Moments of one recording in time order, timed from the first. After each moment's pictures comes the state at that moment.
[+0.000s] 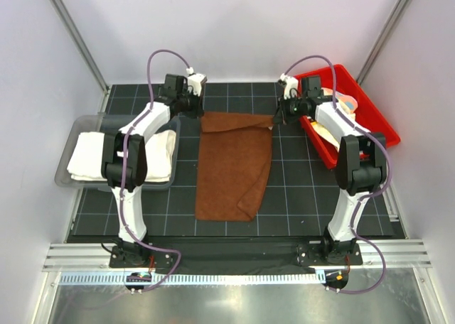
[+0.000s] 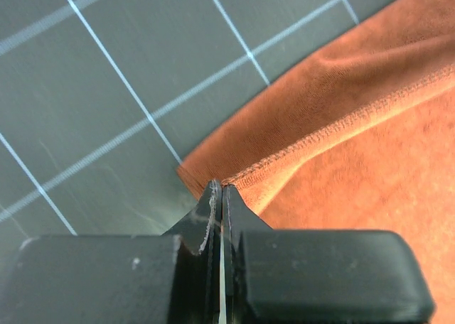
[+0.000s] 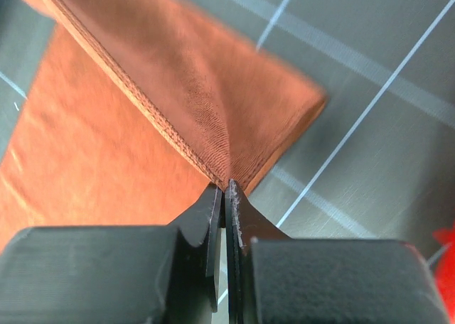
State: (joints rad) left arm -0.25 2.05 1.66 -0.32 0.38 0.12; right arm 0.13 1.92 1.53 -0.44 -0.53 -0.12
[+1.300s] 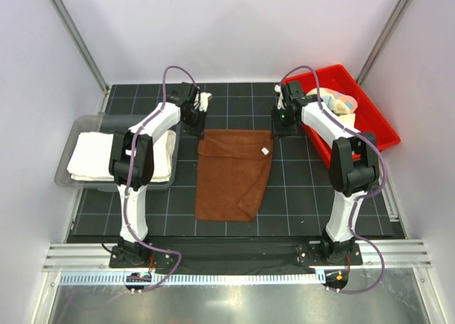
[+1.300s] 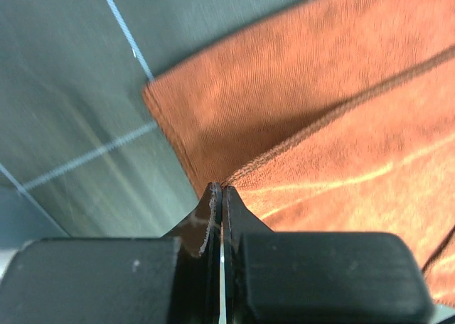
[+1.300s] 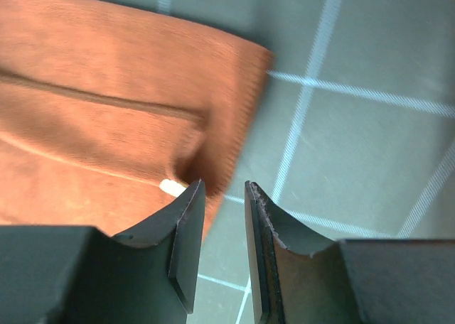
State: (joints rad) left arm -0.33 2.08 1.69 -0.71 0.23 -0.01; right arm 0.26 1.94 1.56 -0.70 -0.17 0.17
